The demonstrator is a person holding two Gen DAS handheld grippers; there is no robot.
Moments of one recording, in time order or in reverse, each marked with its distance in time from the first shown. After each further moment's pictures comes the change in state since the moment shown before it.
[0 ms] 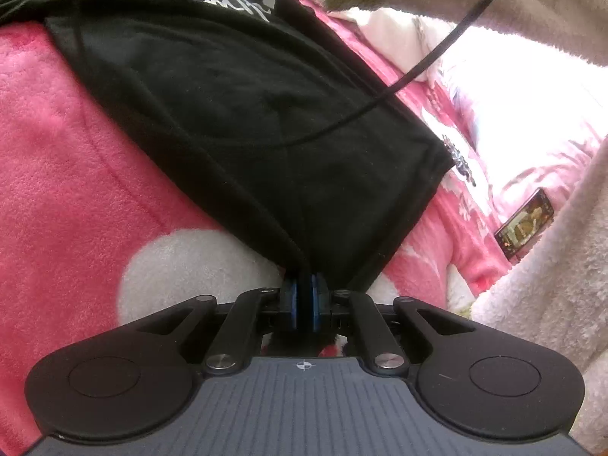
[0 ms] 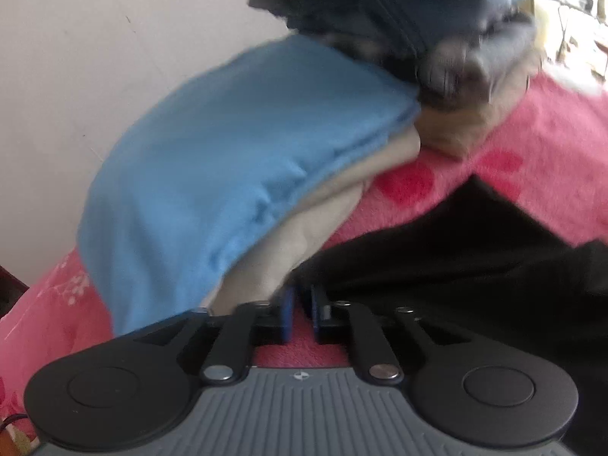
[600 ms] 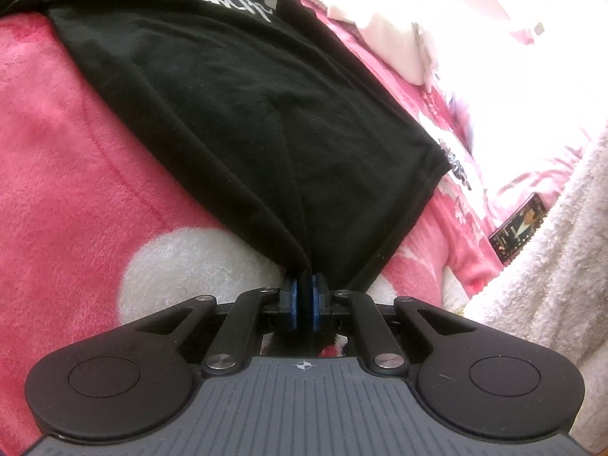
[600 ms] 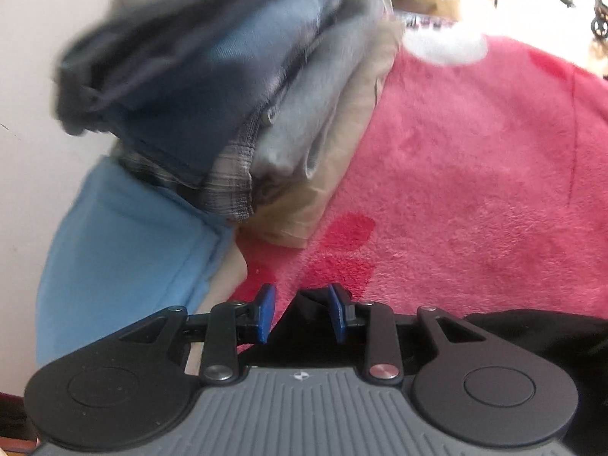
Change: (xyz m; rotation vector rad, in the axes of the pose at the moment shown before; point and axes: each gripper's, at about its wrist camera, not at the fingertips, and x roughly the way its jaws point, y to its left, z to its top) left arm 0.001 0.005 0.001 -0.016 -0.005 -0.023; right arm 0.007 -0.102 0.080 0.386 0.096 -0.199
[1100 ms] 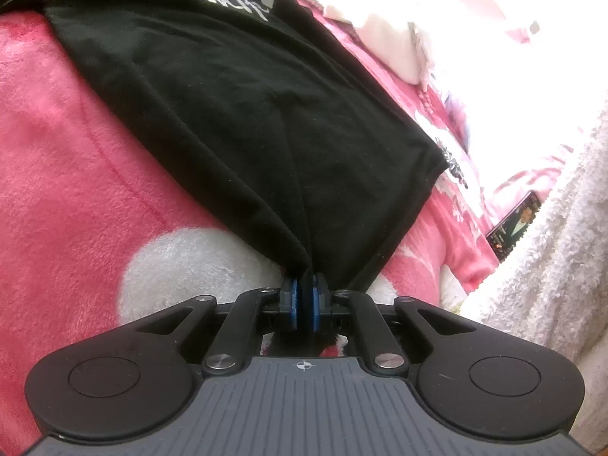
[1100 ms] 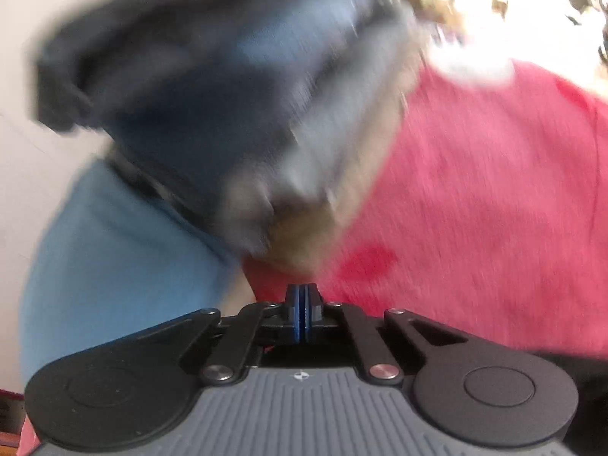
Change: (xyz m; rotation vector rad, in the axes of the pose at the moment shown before) left arm 0.000 0.003 0.000 0.007 -0.001 -0.016; right arm 0.009 0.015 0.004 -0.069 -0.071 0.007
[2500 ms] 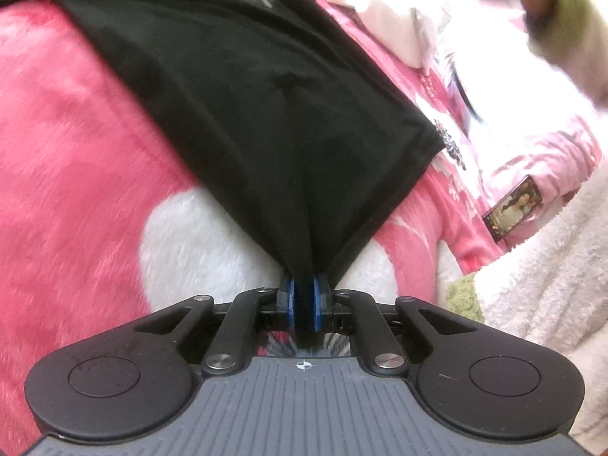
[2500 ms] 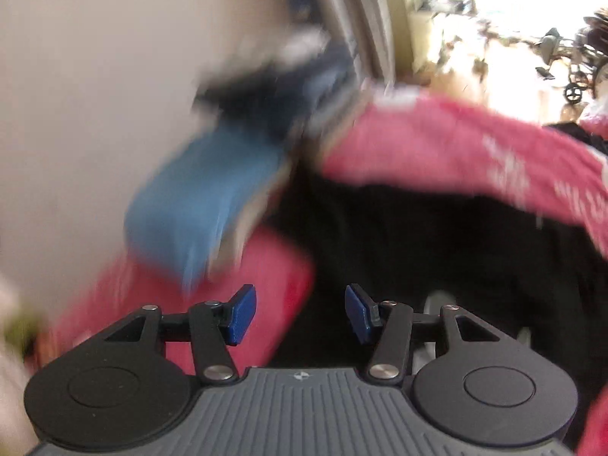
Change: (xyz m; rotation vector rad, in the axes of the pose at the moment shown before) left arm -0.023 -0.003 -0.011 -0.022 0.078 0.006; right arm -0.257 0.013 -0.225 -0.101 -0.125 -0.013
